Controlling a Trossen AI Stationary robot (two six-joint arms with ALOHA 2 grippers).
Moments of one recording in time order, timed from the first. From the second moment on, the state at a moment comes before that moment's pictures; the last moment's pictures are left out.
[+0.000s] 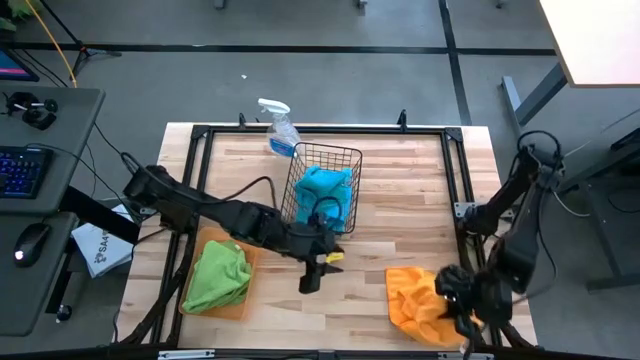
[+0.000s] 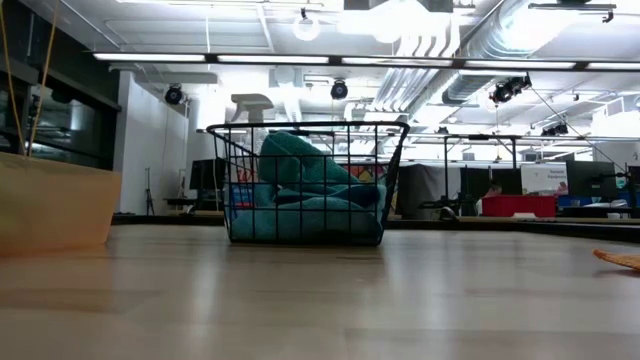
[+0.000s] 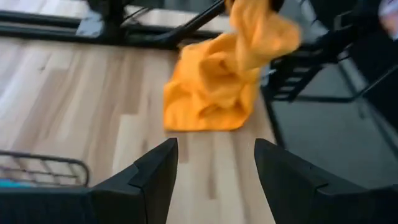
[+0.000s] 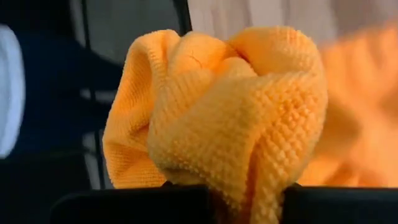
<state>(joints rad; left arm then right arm) -0.35 1.72 1.59 -0.46 -0.16 -0.28 1.08 1.22 1.02 -0.74 0.20 1.30</state>
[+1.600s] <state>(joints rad) -0.05 0.60 0.68 0.03 -0.22 -0.25 0.85 1.44 1.38 -1.32 -0.17 1.15</state>
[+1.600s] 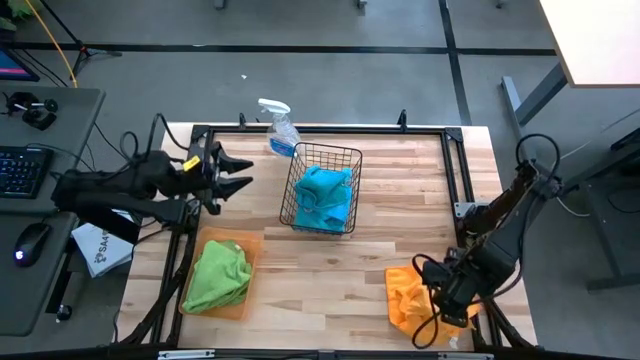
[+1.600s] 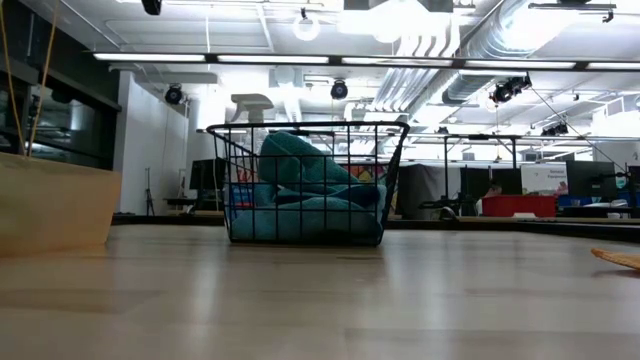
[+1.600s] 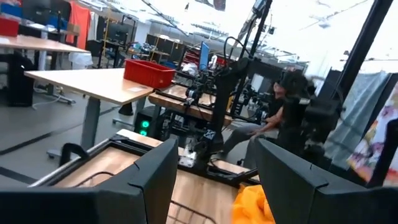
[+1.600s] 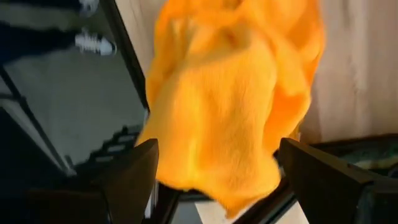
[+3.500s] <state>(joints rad) 0.09 0.40 0.01 0.65 -0.07 -0.44 -0.06 0.26 0.24 -0.09 -0.09 0.52</state>
